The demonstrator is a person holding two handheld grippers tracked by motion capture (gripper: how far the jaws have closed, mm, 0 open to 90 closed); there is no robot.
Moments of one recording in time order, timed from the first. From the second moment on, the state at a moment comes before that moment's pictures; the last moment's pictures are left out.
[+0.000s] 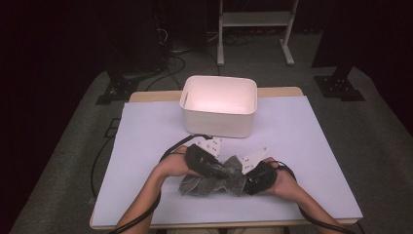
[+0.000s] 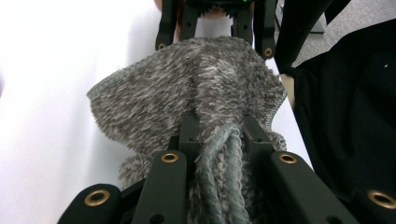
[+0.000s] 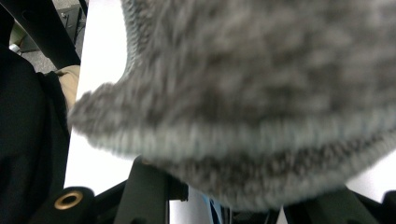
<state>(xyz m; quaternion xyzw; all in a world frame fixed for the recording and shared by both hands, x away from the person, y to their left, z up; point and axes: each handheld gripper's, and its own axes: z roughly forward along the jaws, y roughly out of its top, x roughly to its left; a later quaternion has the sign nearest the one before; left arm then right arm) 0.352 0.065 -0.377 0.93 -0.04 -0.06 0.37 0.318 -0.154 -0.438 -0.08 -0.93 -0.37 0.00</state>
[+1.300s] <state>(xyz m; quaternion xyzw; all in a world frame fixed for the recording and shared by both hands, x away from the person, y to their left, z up) 0.350 0.040 -0.374 0.93 -0.07 -0.06 0.36 0.320 -0.155 -0.439 -0.09 -0.92 -0.37 0.01</state>
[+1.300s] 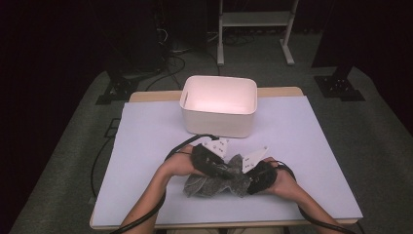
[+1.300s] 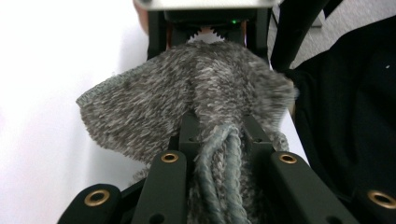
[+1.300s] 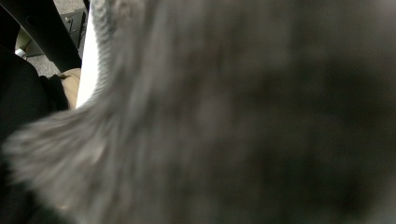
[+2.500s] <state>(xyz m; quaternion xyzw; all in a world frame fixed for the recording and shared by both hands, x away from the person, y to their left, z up) 0.336 0.163 -0.408 0.91 0.06 -0.05 0.41 0.321 -0.147 -0.433 -0.10 -0.93 -0.35 0.01</state>
